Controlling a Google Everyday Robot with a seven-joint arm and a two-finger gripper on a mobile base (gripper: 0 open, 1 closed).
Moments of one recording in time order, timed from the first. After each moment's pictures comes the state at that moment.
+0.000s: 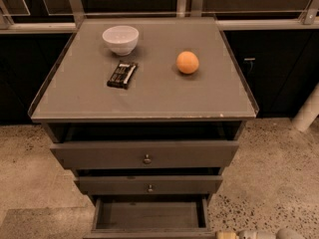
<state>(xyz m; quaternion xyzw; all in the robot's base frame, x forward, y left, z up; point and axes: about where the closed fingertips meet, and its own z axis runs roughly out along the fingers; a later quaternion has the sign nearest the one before) 0.385 -0.295 0.195 -0.01 0.87 0.45 0.20</state>
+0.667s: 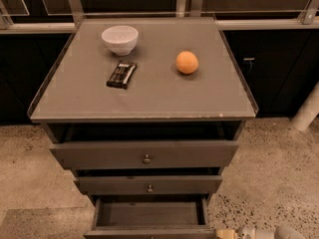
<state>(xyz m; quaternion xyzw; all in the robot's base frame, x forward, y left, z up) 0.395 -0.292 0.197 -0.01 0.87 0.46 0.20</state>
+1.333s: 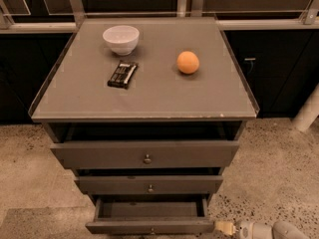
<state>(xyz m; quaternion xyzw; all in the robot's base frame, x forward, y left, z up) 0.427 -0.297 0.199 -0.02 0.87 0.43 0.24</state>
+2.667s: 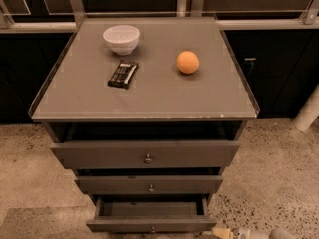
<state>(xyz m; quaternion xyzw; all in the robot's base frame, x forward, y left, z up) 0.409 -0.286 0.172 0.03 0.85 0.47 0.21</state>
